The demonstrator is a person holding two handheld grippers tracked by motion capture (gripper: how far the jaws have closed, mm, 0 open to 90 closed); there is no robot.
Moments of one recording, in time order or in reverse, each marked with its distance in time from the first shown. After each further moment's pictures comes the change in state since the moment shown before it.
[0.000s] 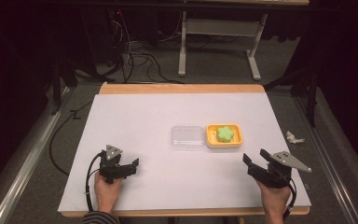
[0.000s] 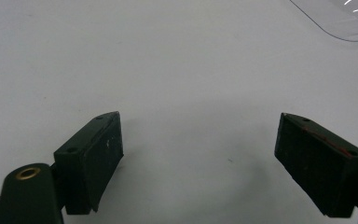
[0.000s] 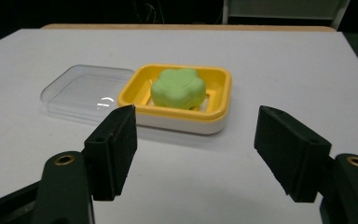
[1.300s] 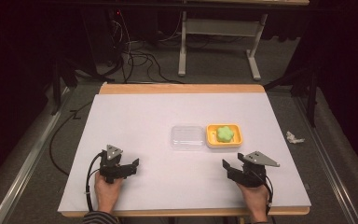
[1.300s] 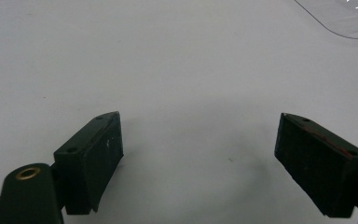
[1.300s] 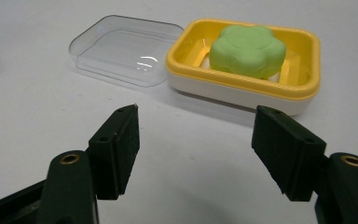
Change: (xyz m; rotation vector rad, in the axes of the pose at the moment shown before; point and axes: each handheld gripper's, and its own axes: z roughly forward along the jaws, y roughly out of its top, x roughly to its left) left arm -0.001 -0.001 0.001 -0.008 0.001 -0.002; right arm 0.034 -0.016 0.043 0.111 0.097 -0.079
